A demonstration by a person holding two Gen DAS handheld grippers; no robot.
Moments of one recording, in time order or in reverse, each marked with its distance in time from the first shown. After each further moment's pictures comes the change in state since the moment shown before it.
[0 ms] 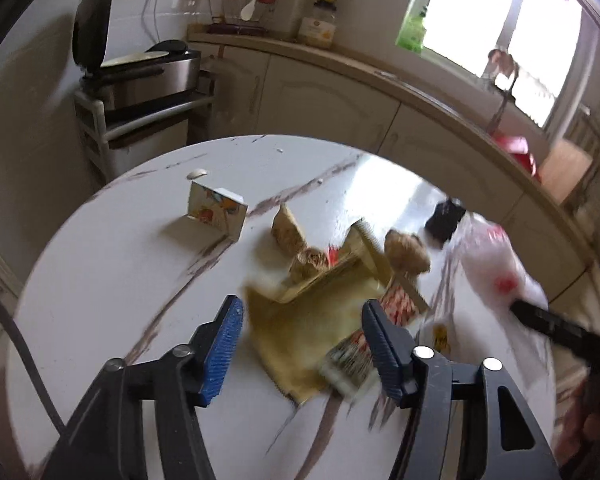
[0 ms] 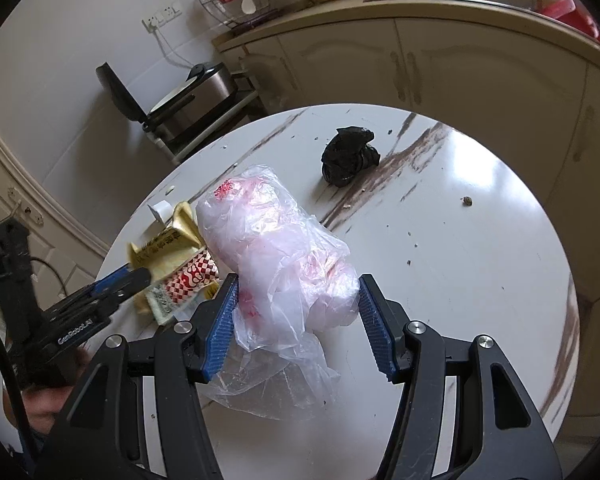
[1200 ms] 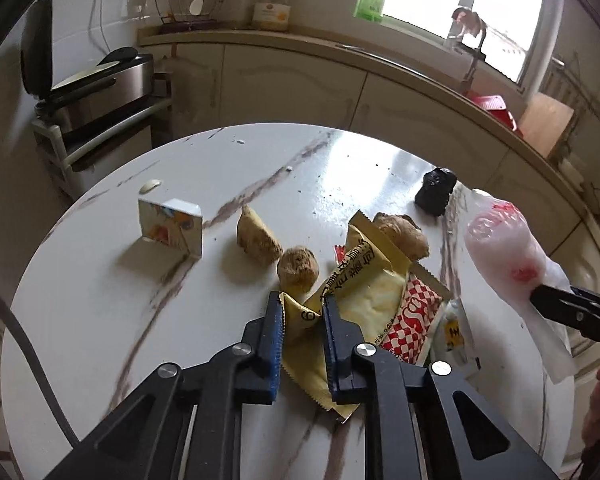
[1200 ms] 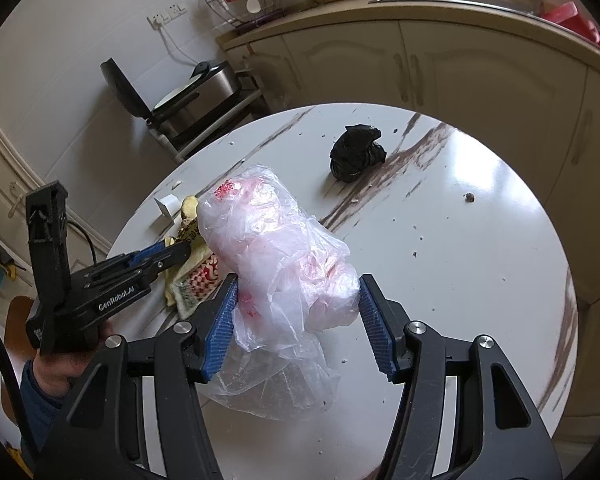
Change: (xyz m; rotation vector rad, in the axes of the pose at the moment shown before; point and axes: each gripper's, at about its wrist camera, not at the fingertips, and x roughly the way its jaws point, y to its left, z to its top) left arm 0.039 -0.024 0.010 0.145 0.058 -0.038; right arm -0.004 0.006 -0.004 -0.013 0.002 0.000
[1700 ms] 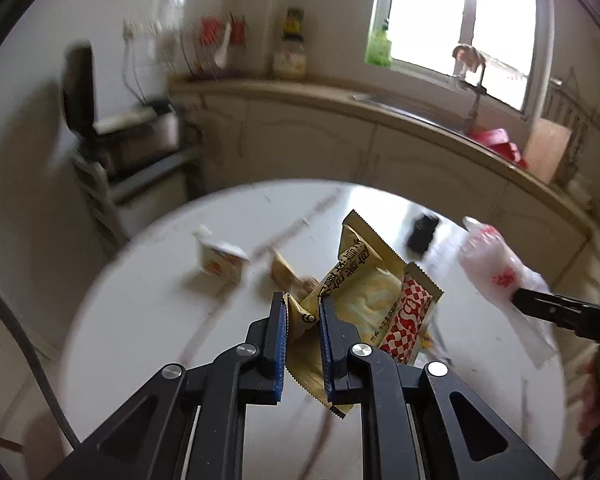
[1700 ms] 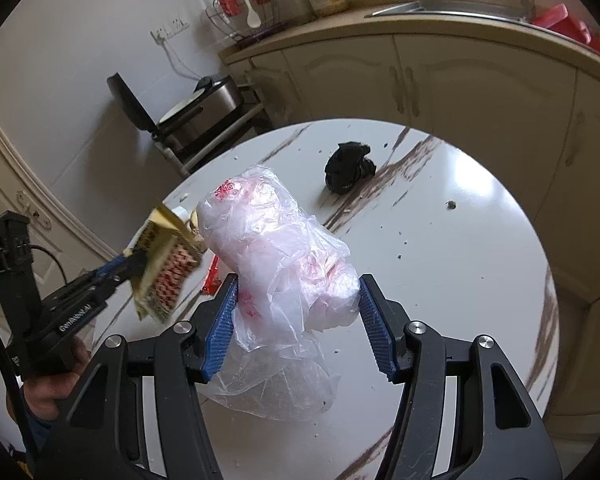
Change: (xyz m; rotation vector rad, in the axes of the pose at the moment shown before) left arm -0.098 -0.015 -0.025 0.039 -0.189 0.143; right arm -0.028 -0.006 -0.003 0.015 -0.050 0.013
